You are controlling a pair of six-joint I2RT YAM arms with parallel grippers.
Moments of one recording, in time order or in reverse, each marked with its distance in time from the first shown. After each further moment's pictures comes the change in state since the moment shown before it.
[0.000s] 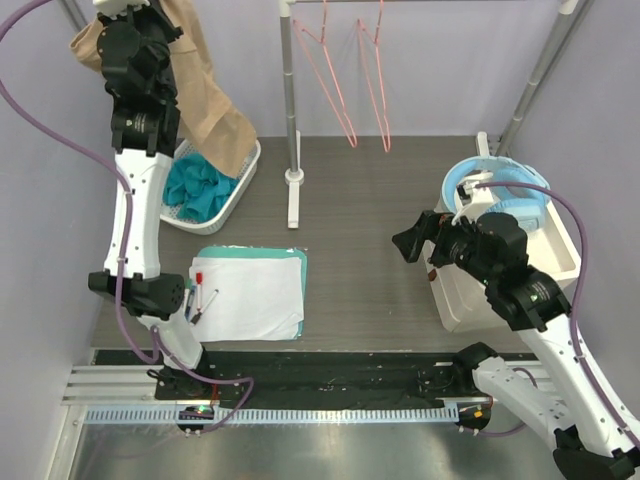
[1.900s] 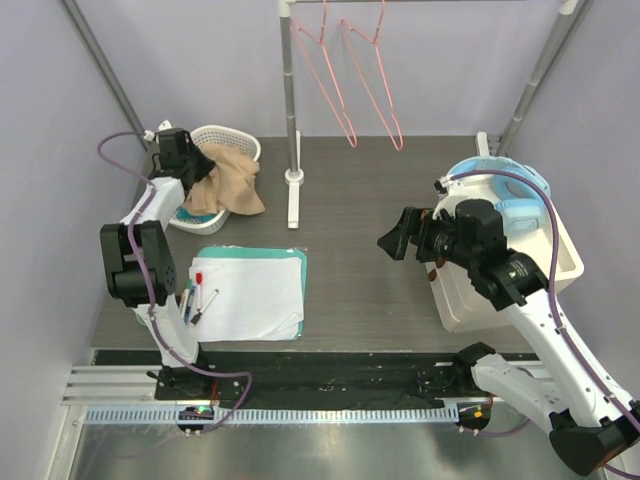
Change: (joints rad) left arm 0.225 0.079 -0.932 0.022 0.409 -0.527; right arm 0.000 0.134 0.001 0.019 -0.121 0.025
